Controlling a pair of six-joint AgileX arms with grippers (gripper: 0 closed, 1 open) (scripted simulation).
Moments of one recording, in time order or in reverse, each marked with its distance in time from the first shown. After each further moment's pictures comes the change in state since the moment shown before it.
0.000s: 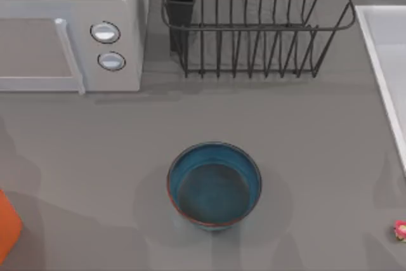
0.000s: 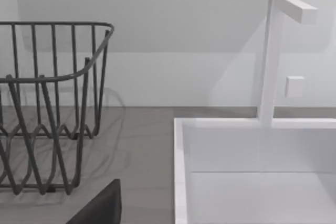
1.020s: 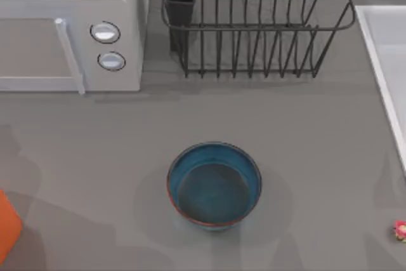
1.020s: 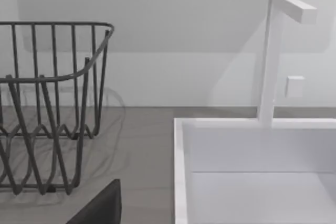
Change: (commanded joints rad) left arm -0.036 -0.168 -0.097 0.123 0.022 -0.039; right arm 0.000 0.000 0.000 0.000 0.000 0.000
